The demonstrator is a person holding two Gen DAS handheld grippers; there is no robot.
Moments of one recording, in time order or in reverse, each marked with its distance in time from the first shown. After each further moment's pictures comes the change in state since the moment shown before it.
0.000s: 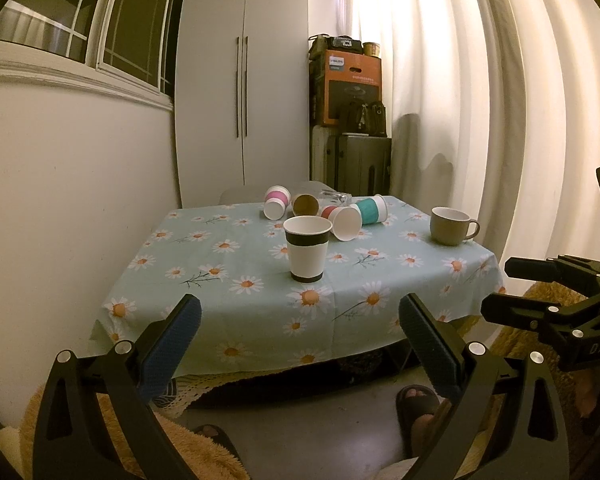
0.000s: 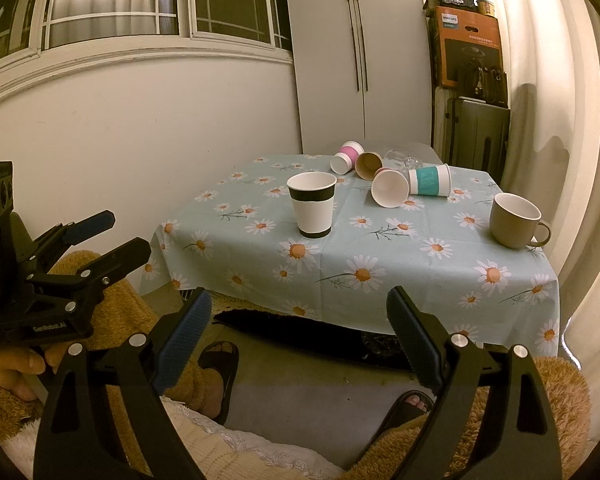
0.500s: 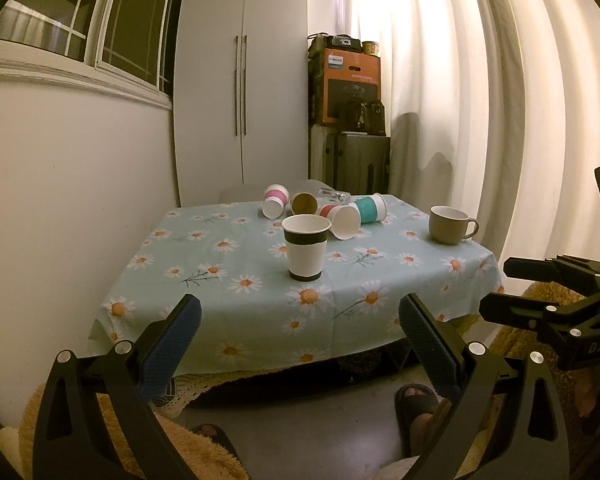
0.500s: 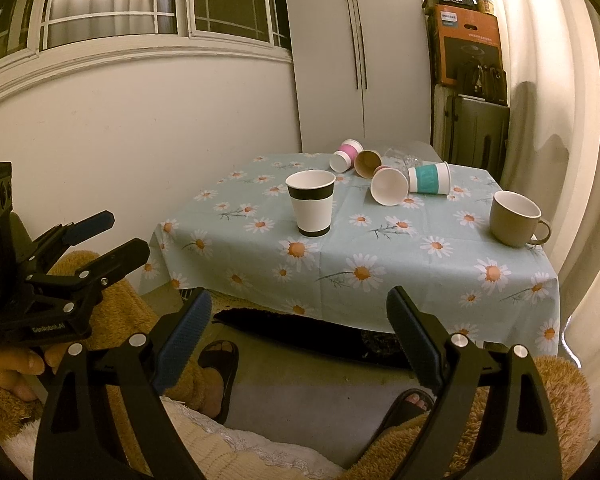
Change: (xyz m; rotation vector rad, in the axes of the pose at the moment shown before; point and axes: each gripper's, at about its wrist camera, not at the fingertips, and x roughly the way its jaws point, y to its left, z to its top) left arm 0.001 0.002 -0.002 0.001 0.005 -0.005; right arm 0.002 -0.001 -0.002 0.006 0.007 -0.003
